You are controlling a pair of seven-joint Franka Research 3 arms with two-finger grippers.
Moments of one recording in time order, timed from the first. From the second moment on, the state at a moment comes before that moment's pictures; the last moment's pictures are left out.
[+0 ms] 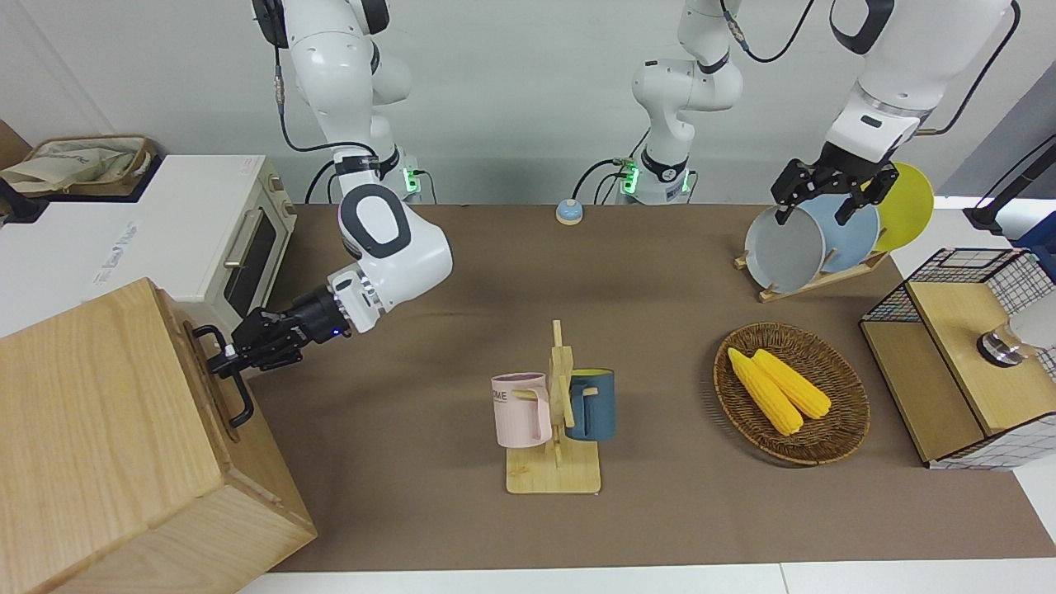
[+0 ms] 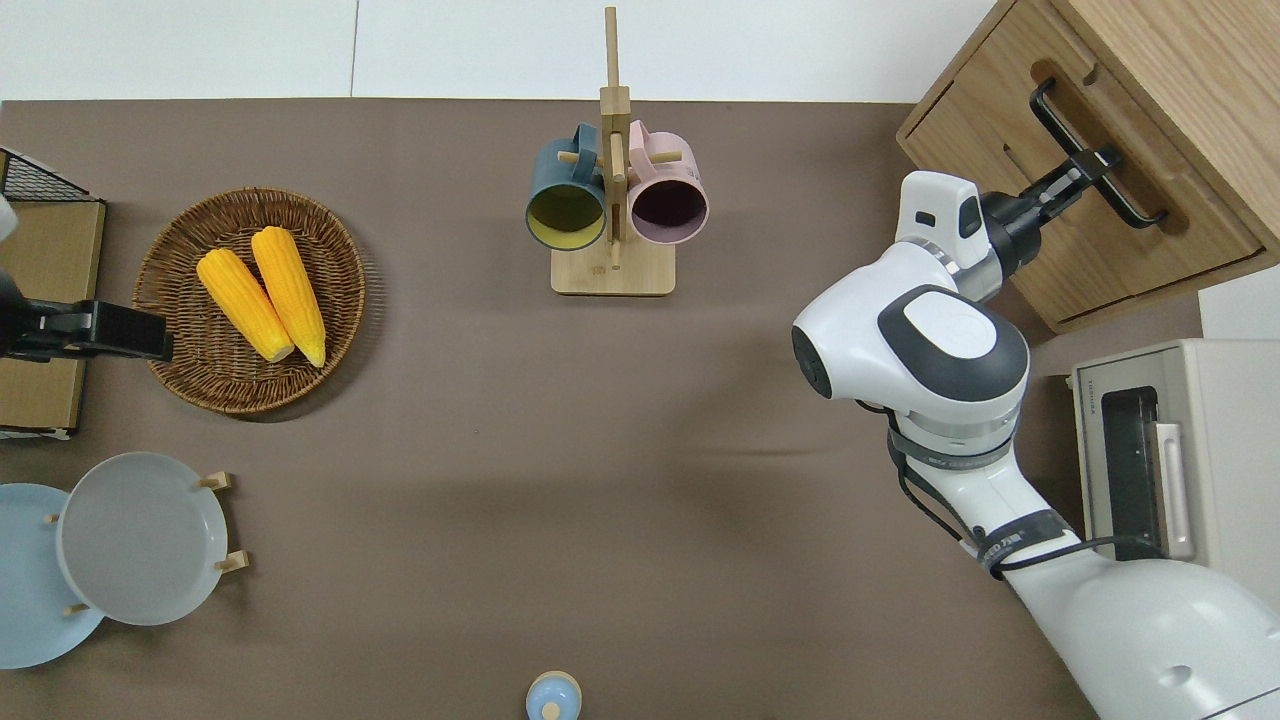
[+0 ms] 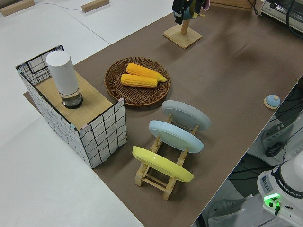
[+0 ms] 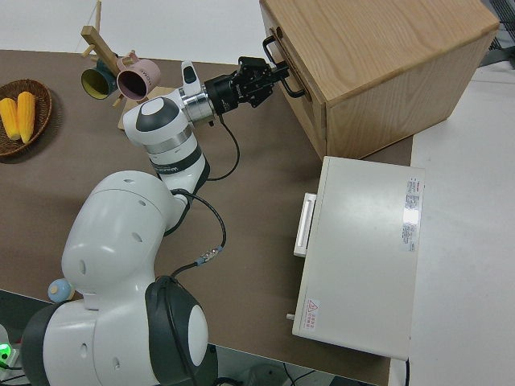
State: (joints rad) left arm -0.15 0.04 0.15 -1.49 -0.02 1.55 0.05; right arm 0.15 0.40 0.11 -1.75 -1.73 1.83 0.50
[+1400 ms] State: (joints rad) left arm -0.15 0.04 0.15 -1.49 -0.02 1.55 0.05; right arm 0.27 0.40 0.12 -1.77 -1.66 1.66 0.50
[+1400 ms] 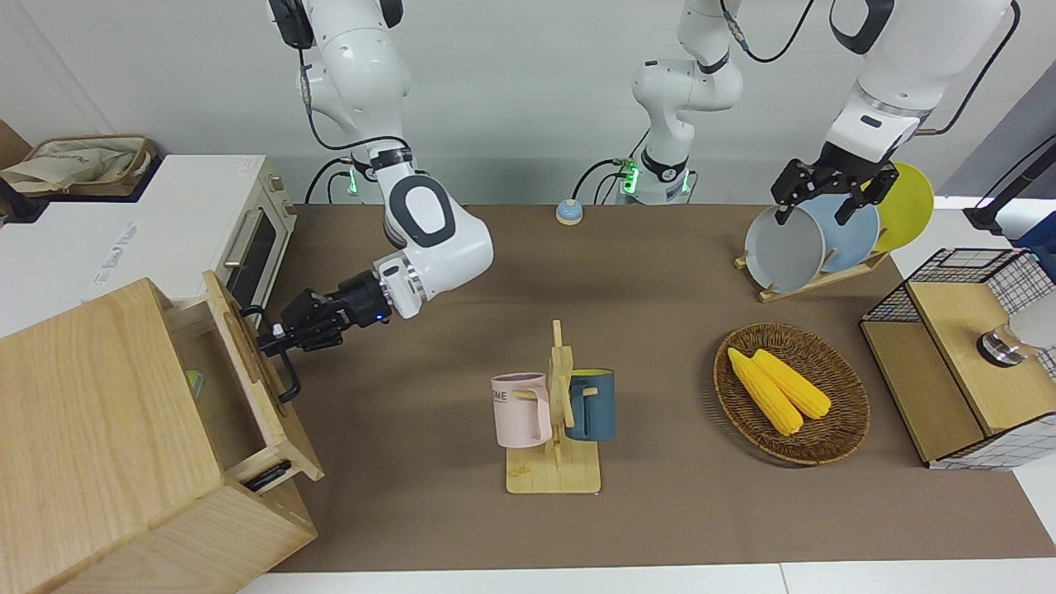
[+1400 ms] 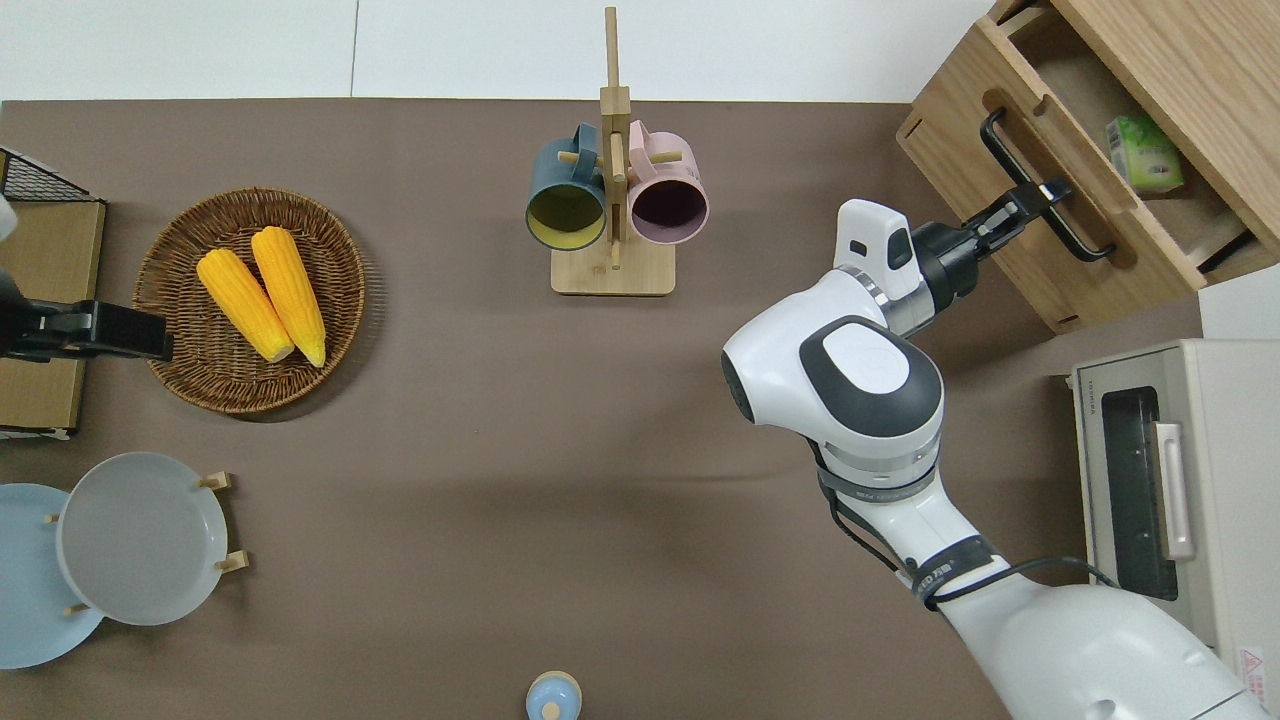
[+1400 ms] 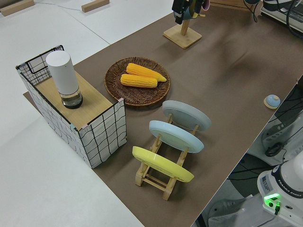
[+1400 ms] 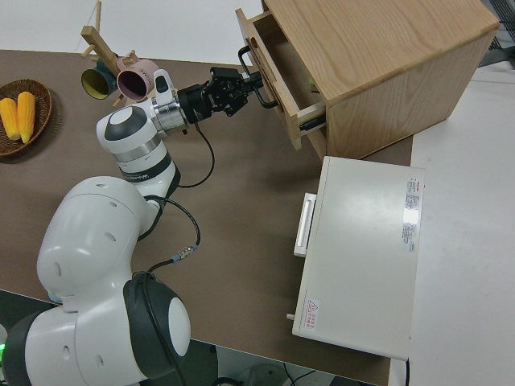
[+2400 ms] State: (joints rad) left arm -0.15 0.04 0.15 -1.49 -0.02 1.55 0.05; right arm 0.39 0.40 0.18 -1.77 -1.56 1.49 0.51
